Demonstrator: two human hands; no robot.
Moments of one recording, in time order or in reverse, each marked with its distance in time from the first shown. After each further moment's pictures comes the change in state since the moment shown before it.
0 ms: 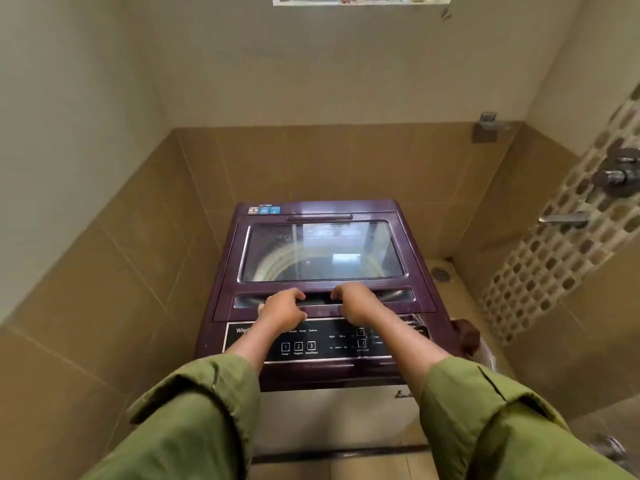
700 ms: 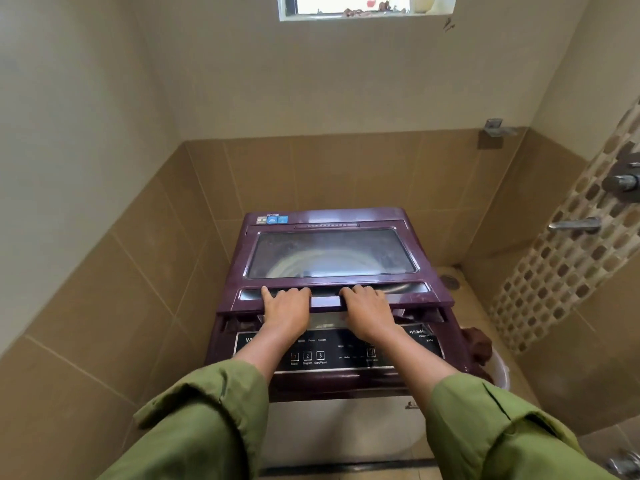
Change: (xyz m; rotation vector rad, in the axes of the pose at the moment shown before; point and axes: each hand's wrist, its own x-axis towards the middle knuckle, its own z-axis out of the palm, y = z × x) left_hand -0.016 0.025 -0.022 0.505 0.183 0.094; right_hand -0.013 -0.007 -0.002 -0.305 0.260 -0.090
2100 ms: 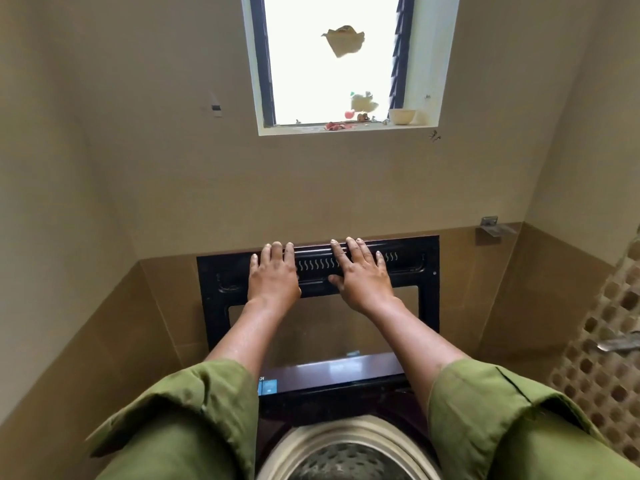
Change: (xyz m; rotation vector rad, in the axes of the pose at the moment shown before) left_hand 0.346 -0.021 -0.218 0.060 0.496 0.129; right_hand 0.360 0.042 -0.177 0.004 0.307 0.116
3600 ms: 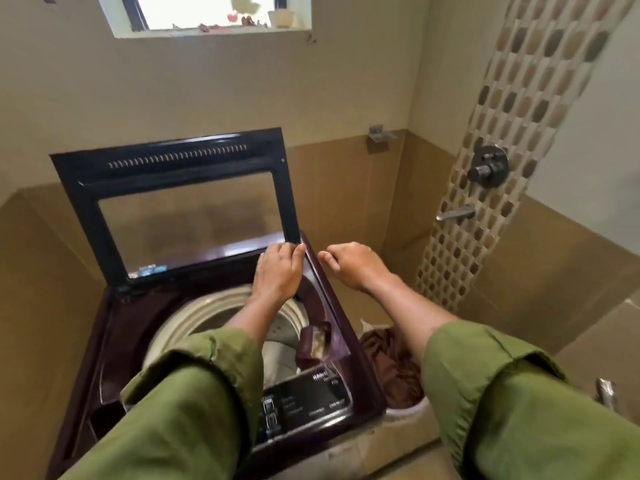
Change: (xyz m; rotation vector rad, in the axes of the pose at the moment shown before) left_hand -0.244 0.258 0.047 -0.656 -0.228 0.012; right_hand -0.312 0.198 -0.031 0.107 -0.146 0.051
